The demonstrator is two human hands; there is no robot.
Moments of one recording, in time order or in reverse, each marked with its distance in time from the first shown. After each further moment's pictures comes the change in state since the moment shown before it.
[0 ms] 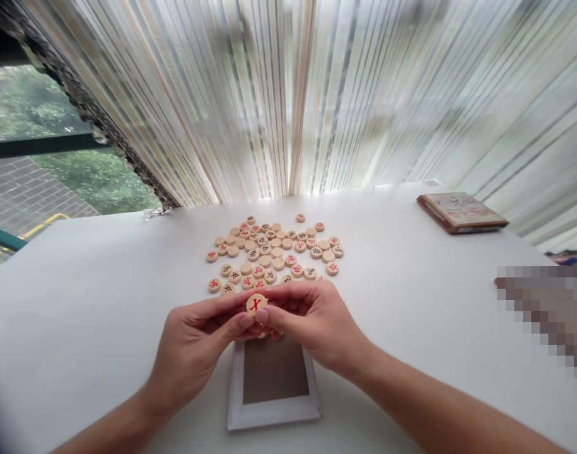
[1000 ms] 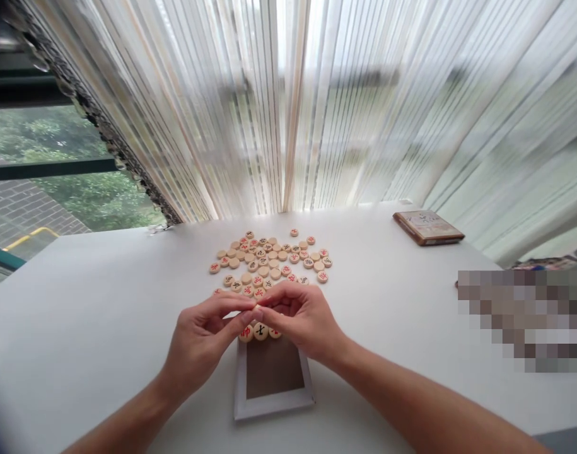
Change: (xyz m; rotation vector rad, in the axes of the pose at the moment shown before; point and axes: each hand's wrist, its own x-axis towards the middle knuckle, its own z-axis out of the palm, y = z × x) left_hand 0.003 0.005 -0.008 0.357 0.039 0.271; right_hand 0.008 0.009 0.004 -0.105 0.027 -0.262
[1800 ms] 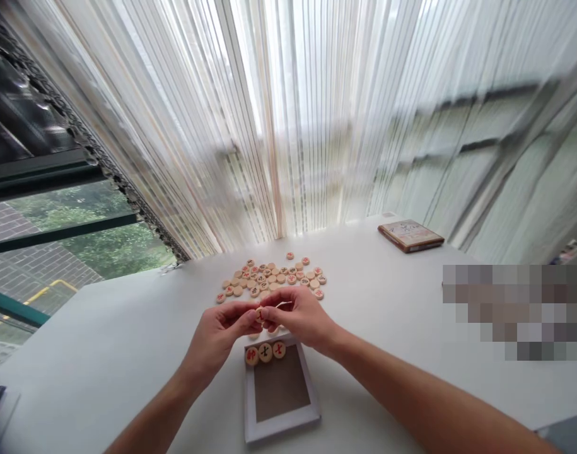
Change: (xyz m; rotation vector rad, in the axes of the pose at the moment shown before) left_hand 0.035 0.004 -0.008 0.049 -0.172 -0.156; right_hand 0.025 0.000 -0.012 -0.043 -0.032 0.083
